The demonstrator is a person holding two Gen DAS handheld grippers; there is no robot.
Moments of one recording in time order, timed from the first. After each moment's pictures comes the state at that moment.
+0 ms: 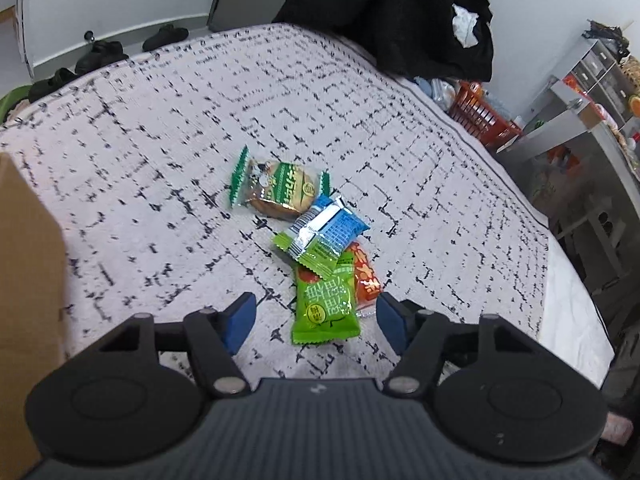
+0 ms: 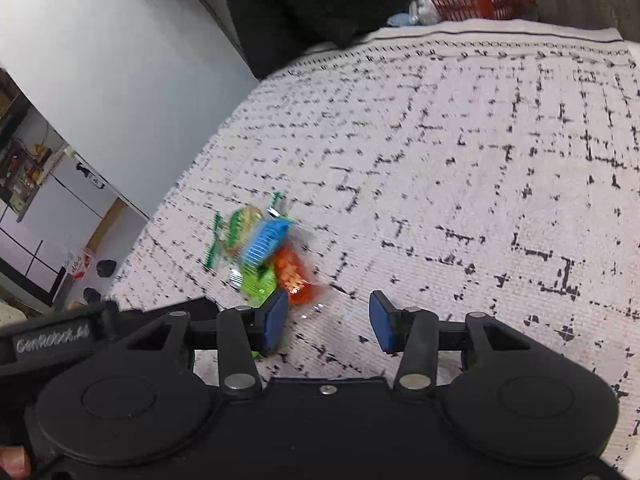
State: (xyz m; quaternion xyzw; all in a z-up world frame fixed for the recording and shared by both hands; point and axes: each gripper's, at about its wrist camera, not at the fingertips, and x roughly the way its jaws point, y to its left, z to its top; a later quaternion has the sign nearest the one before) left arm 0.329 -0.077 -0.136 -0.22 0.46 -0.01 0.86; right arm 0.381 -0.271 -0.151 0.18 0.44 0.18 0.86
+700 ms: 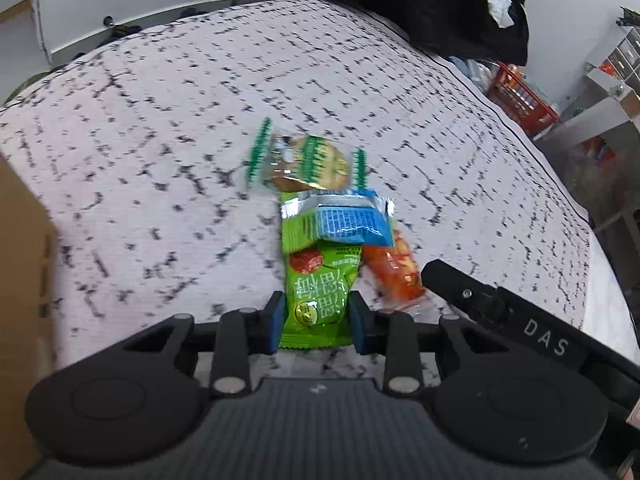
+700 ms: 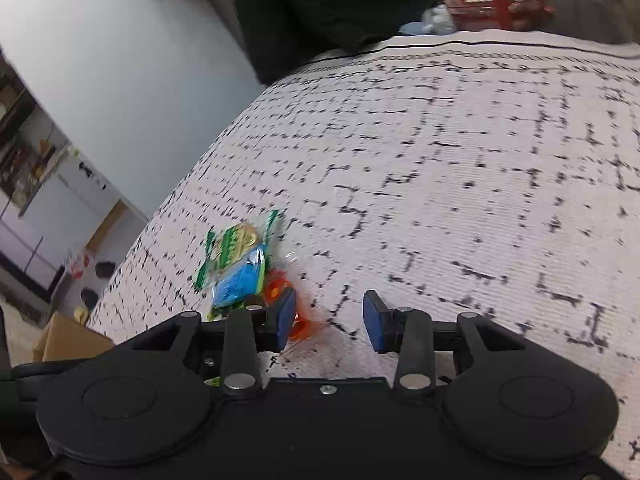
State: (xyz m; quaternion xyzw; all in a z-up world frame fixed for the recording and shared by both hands) left arm 0.343 -0.078 -0.166 -0.21 0.49 0.04 0.85; right arm 0.402 -0.254 -0.157 0.16 0.42 0.20 0.87
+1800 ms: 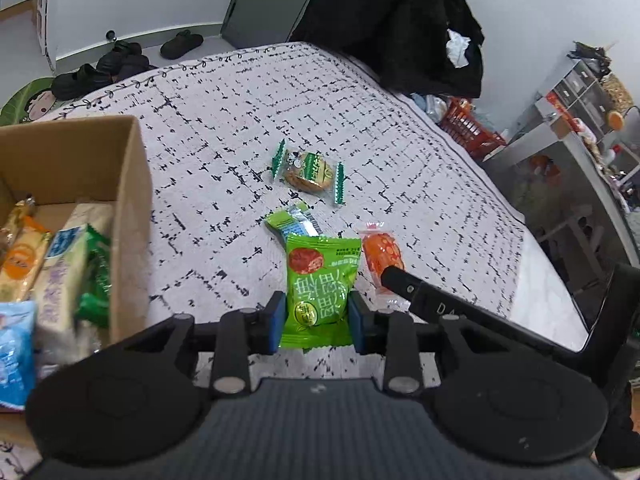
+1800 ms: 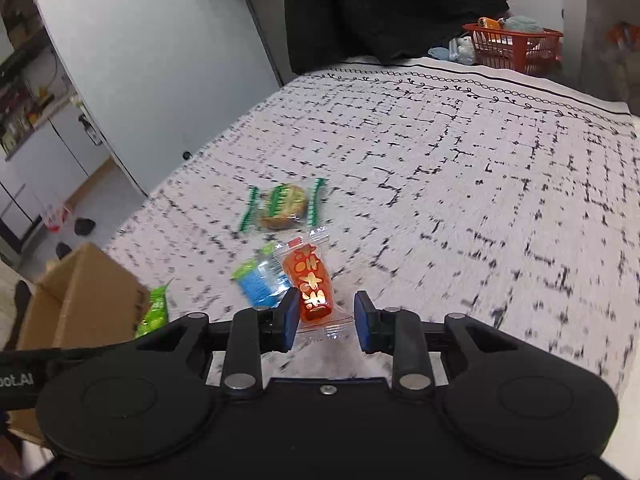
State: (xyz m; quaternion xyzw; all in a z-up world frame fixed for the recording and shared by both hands) left arm 0.235 -0.050 -0.092 -0.24 0.44 0.00 0.87; right arm 0.322 -0.225 -0.111 0.09 0.41 0.18 0.89
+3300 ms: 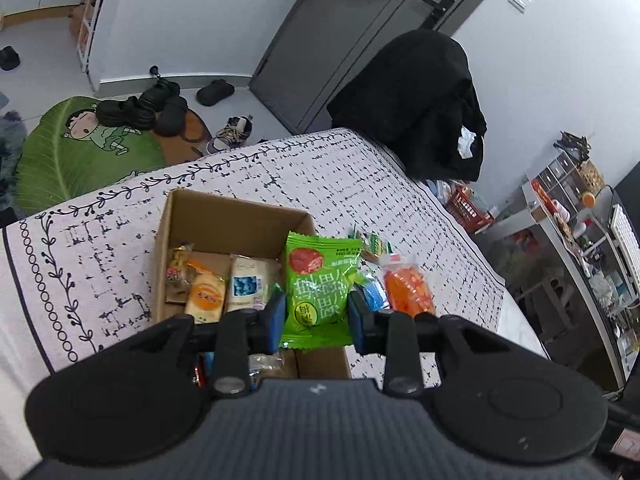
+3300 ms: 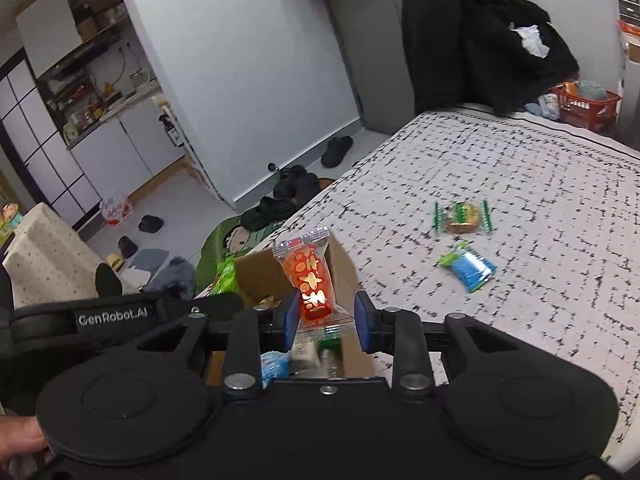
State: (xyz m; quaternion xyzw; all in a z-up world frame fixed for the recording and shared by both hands) left arm 0.123 0.103 -0.032 -0.29 0.36 0.01 0.89; right arm 0.194 -0.091 -0.002 0.07 0.37 0.25 0.89
